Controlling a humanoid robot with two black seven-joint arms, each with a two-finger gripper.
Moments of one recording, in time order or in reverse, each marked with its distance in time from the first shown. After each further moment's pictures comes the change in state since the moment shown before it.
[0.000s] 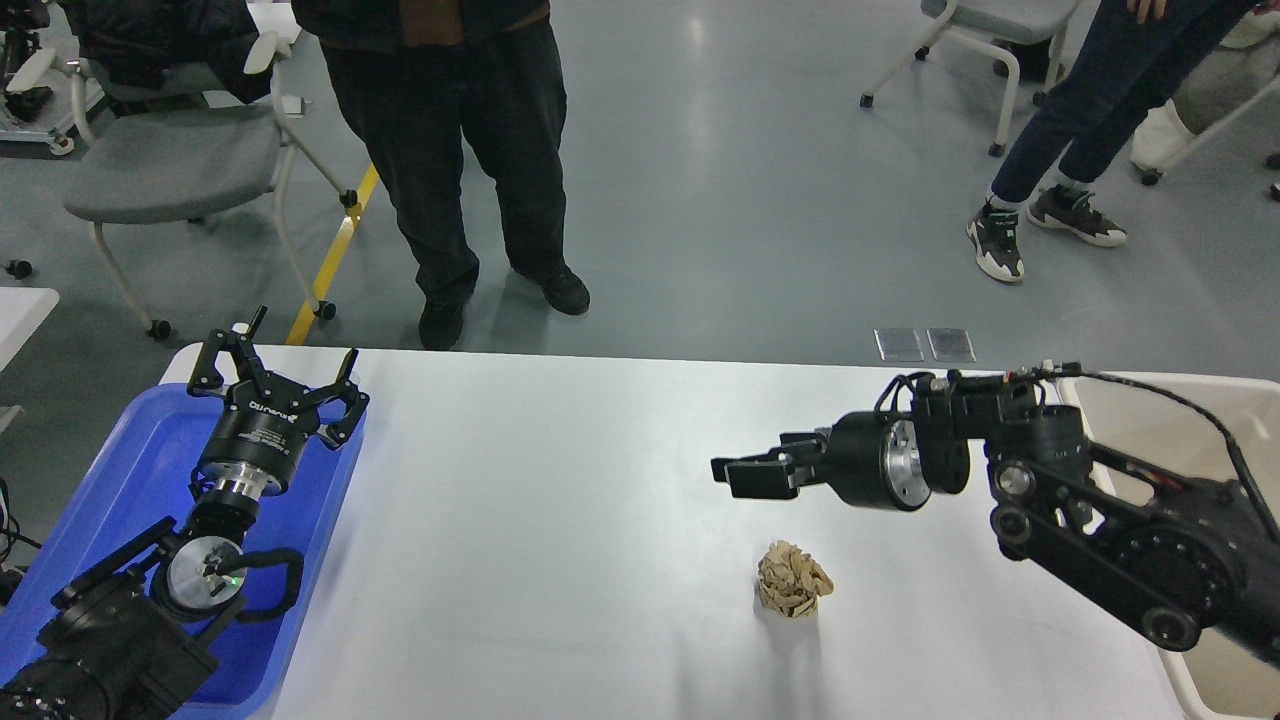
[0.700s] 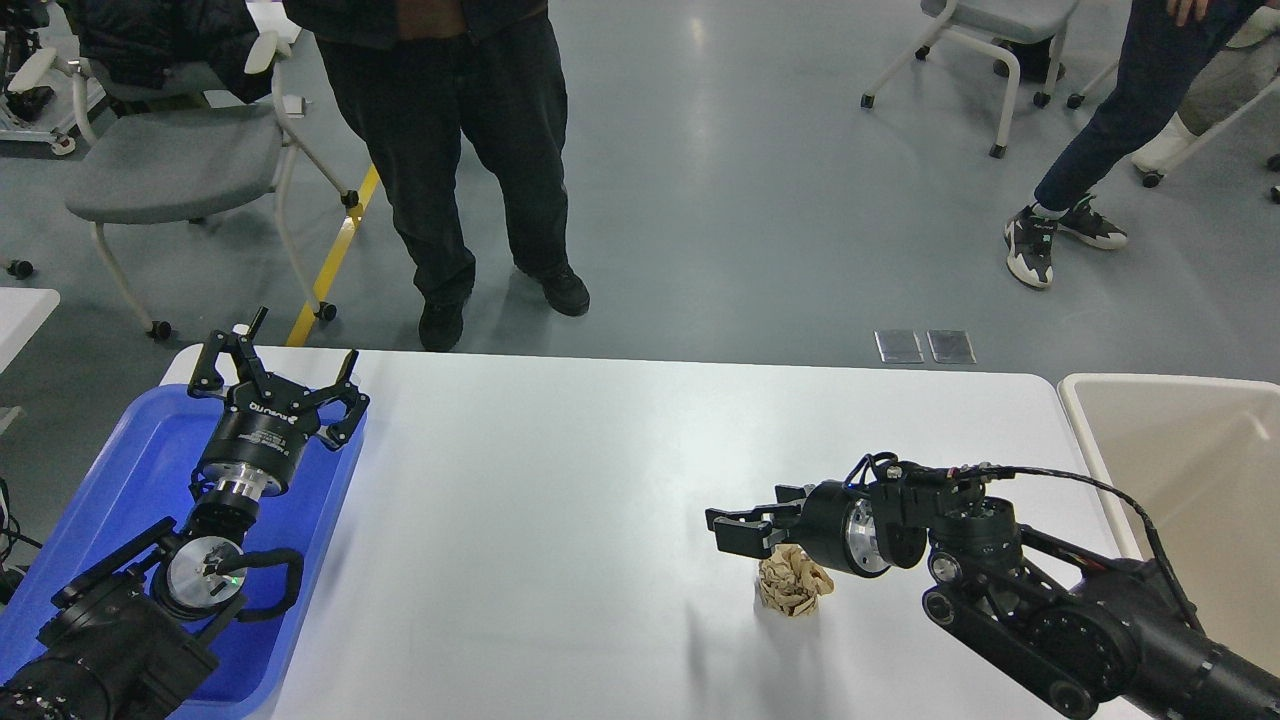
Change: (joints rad) left arm 0.000 0.000 0.000 0.000 0.000 0.000 0.000; right arm -0.137 0.152 -0.006 -0.198 -0.203 -0.158 0.004
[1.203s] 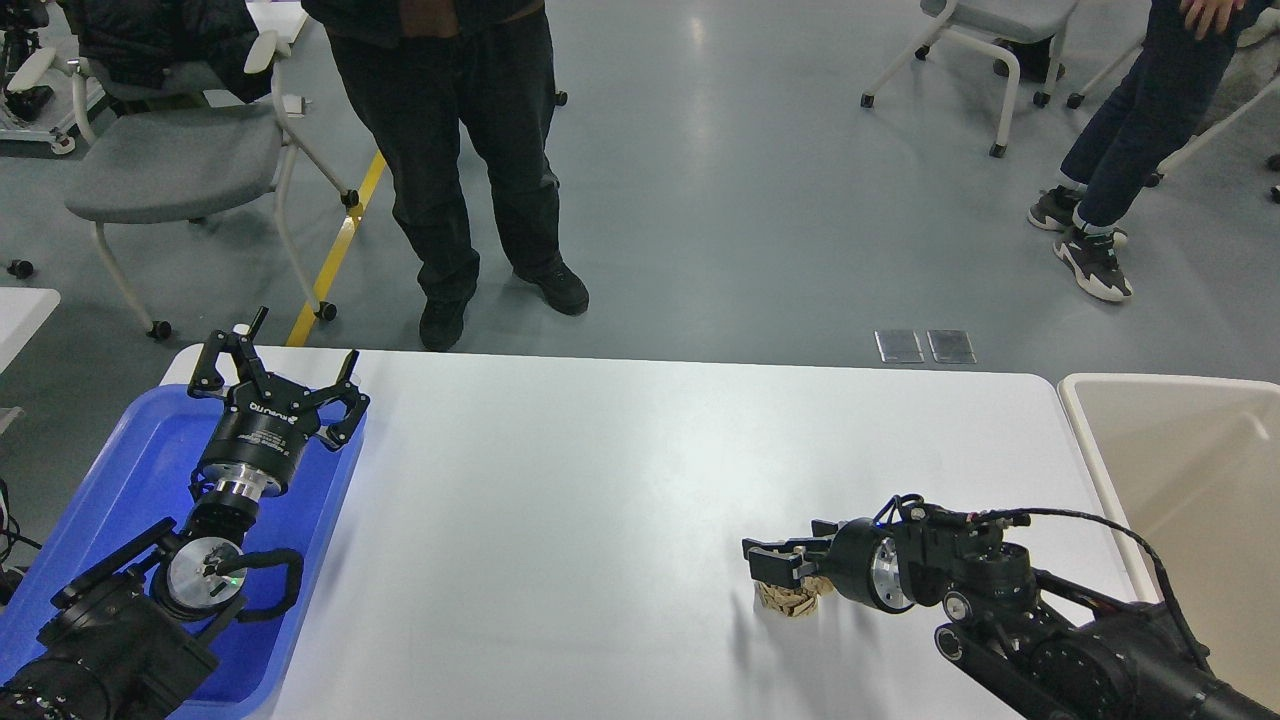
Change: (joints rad) left arm 0.000 0.000 0.000 0.000 0.000 0.000 0.000; right arm -0.068 0.012 -0.013 -0.140 -0.031 -0.095 0.047
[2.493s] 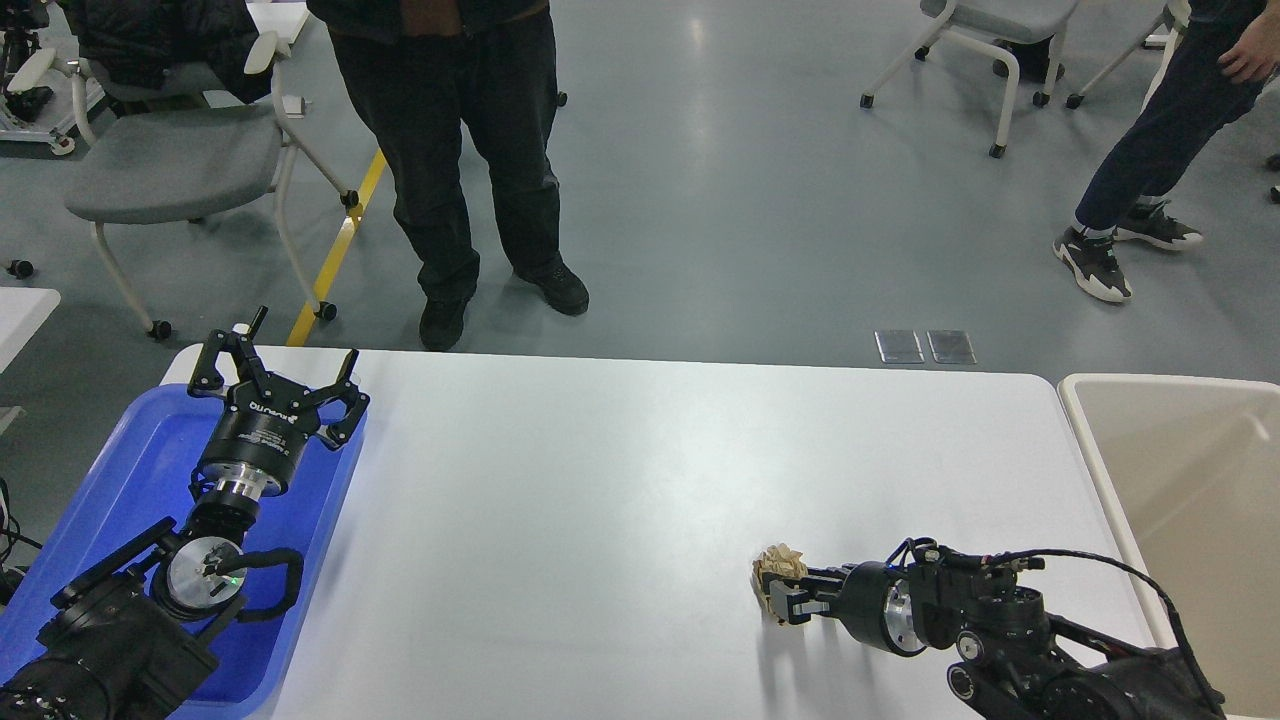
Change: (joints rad) left arm 0.000 0.000 -0.002 0.000 0.000 0.000 0.000; right arm -0.071 -0.012 0.024 -0.033 0.016 -0.018 0.068
